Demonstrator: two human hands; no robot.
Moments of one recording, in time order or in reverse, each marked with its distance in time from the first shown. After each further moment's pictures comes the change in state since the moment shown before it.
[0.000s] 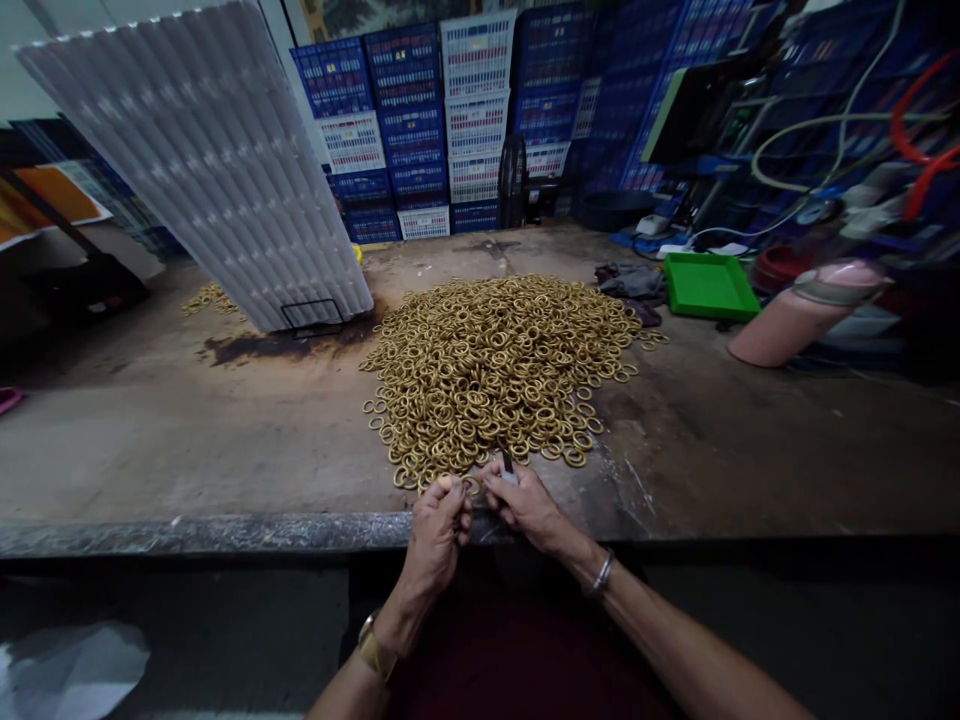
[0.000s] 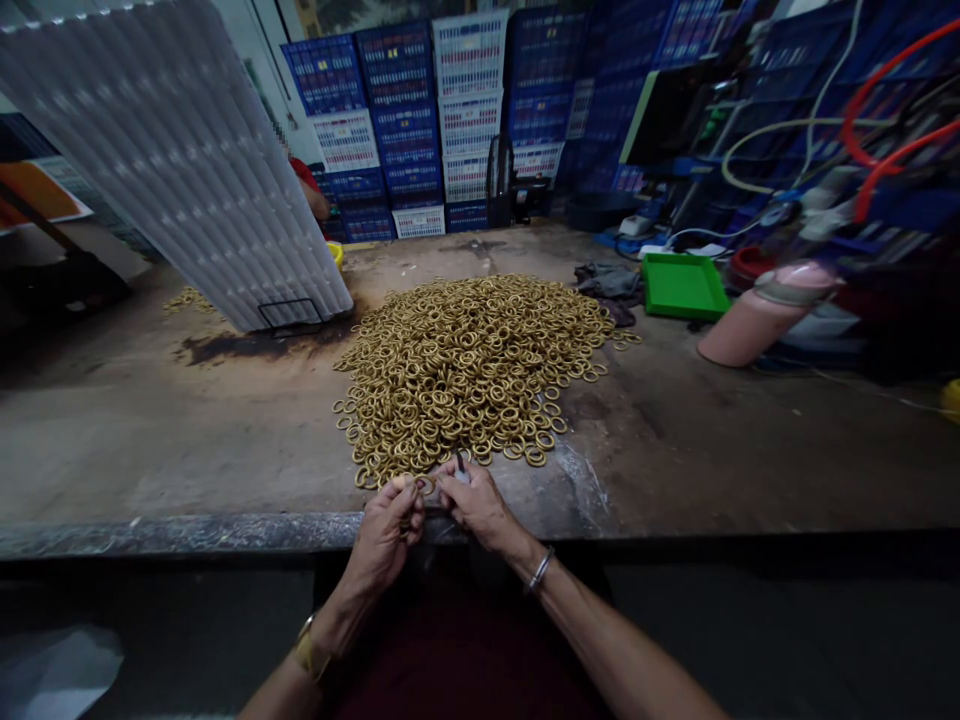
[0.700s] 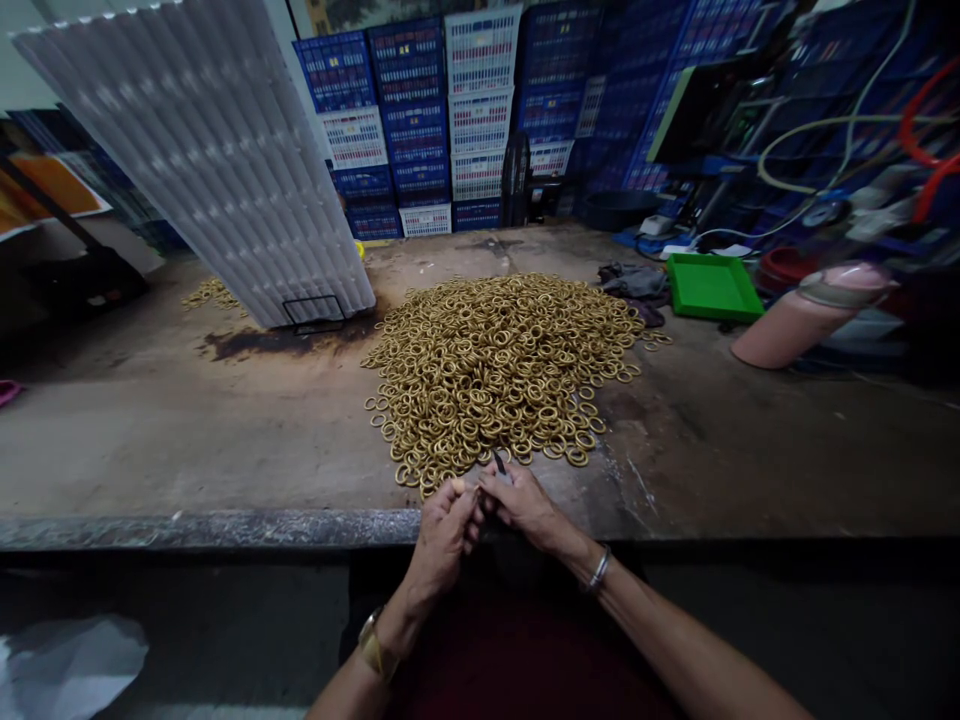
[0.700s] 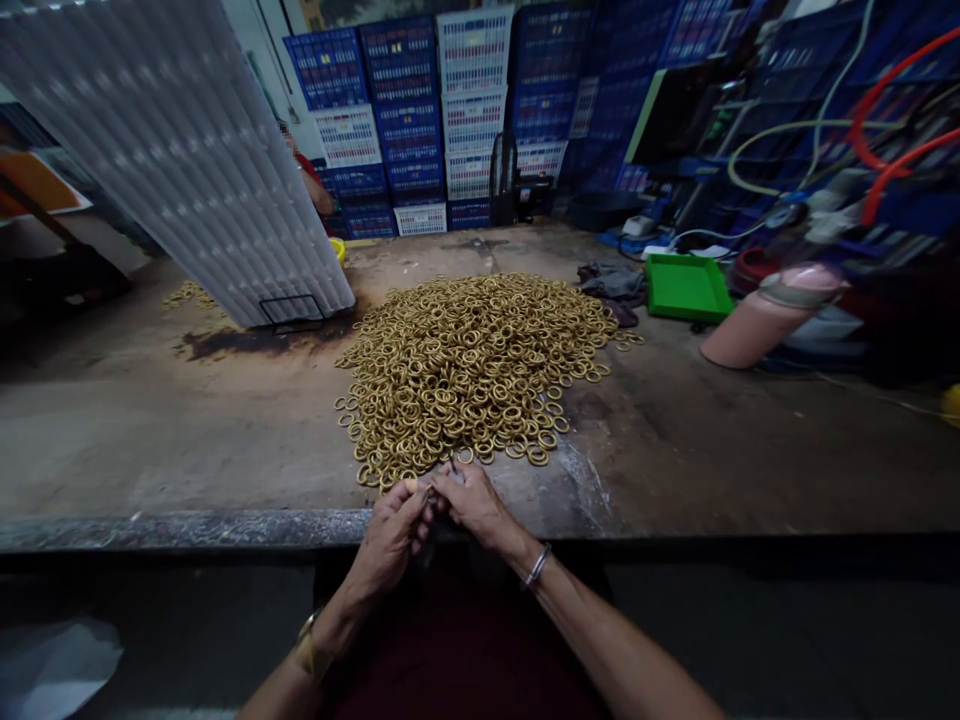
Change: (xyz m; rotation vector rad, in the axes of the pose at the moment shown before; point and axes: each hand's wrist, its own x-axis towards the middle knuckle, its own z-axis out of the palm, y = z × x) left_hand -0.006 0.005 0.003 0.209 -0.110 -0.020; right_hand 0.000 -0.006 0.005 -0.084 -0.007 0.013
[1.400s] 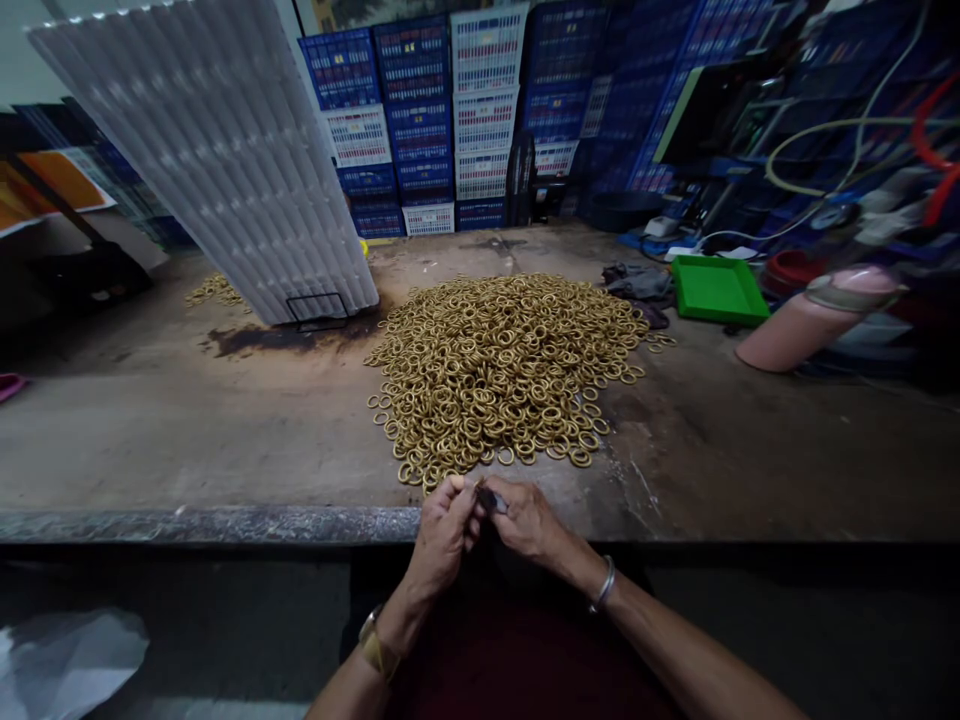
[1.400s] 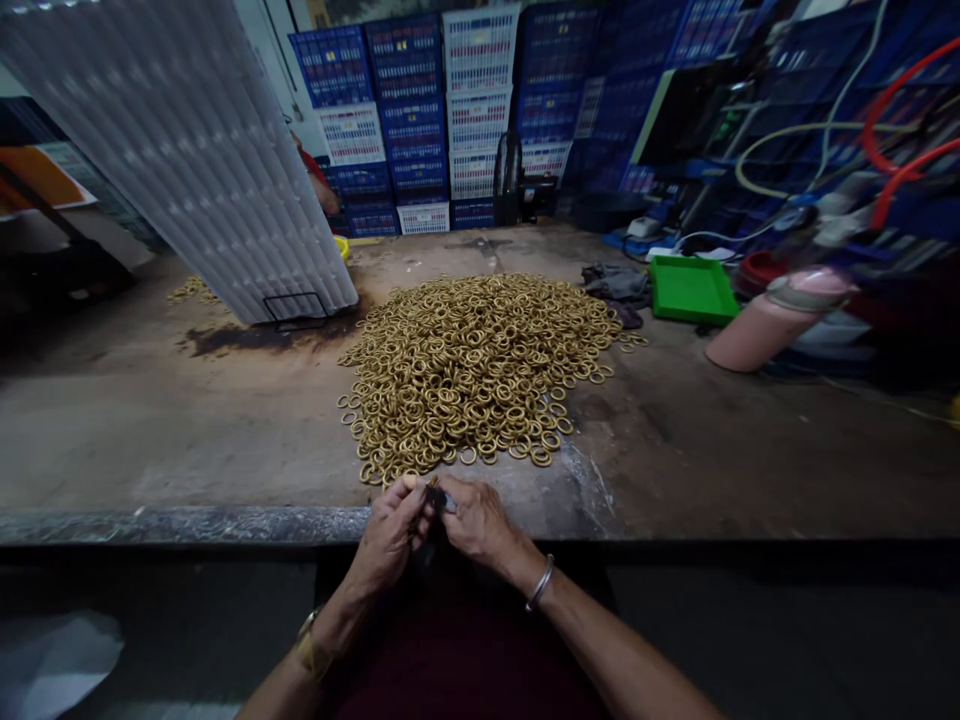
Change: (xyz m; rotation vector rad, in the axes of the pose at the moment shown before) left_hand 0.000 -0.002 -0.004 -0.050 0.006 0.030; right_hand -0.008 0.020 -0.007 -0.741 -0.026 -0.473
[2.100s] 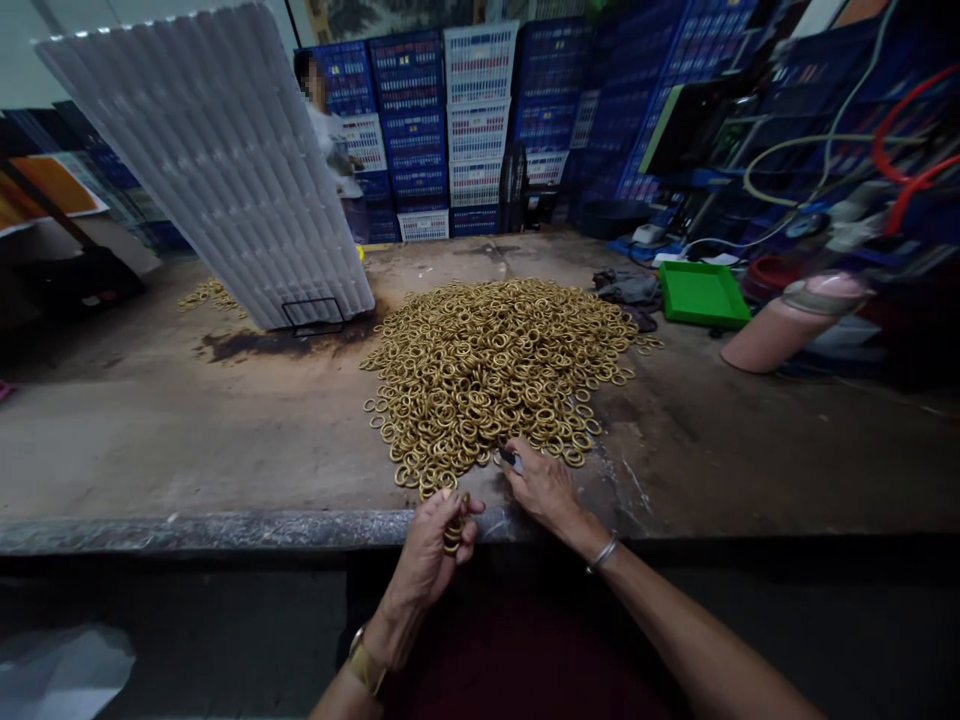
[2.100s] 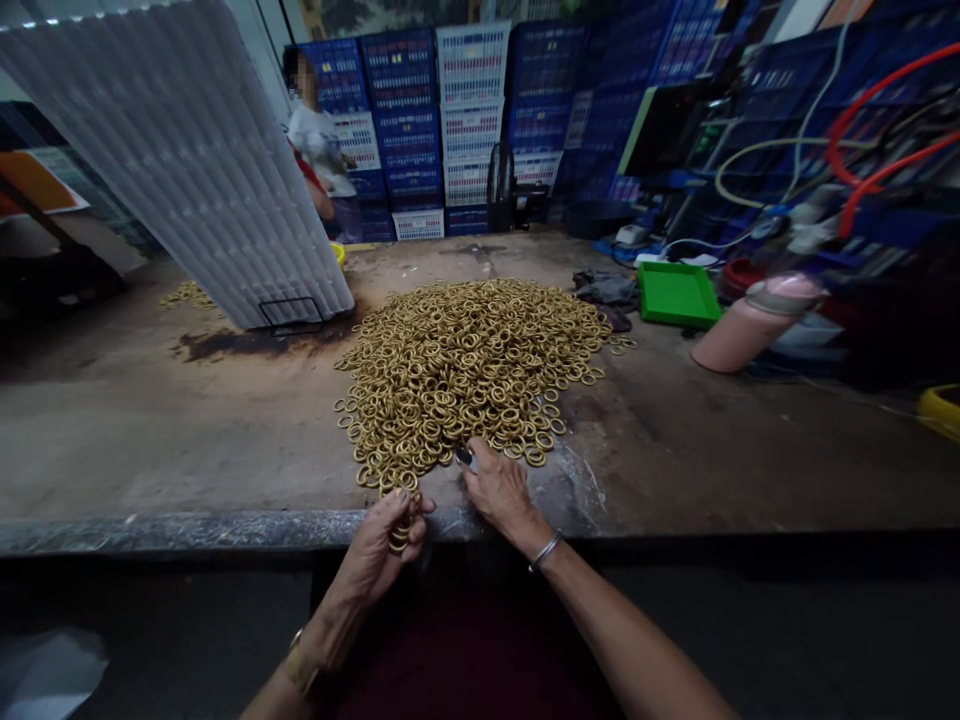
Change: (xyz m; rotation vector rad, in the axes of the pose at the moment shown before) left_hand -0.009 0.004 -0.006 -0.332 -0.049 -0.091; right_hand 0.014 0.014 -0.026 -0.554 0.168 0.306
